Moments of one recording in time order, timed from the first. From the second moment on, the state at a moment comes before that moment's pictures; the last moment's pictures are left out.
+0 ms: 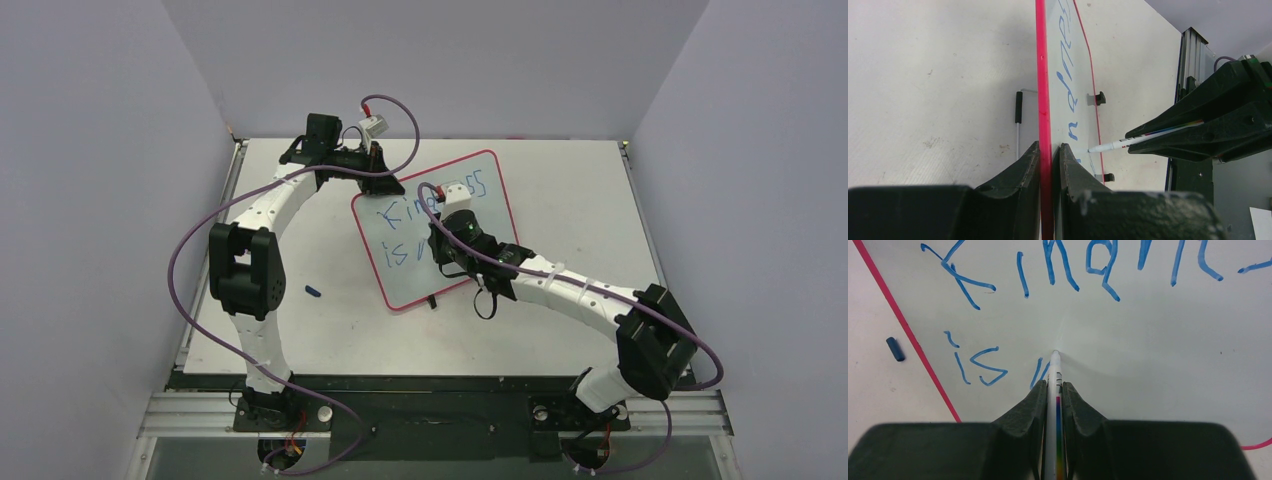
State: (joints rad) left arm -0.23 1.97 1.71 -0.46 1.05 0.14; right arm 0.82 1.49 1.03 -0.07 0.27 0.33
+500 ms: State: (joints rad) left arm -0.23 1.97 1.71 -0.46 1.05 0.14; right arm 0.83 1.47 0.95 -0.05 0.27 0.35
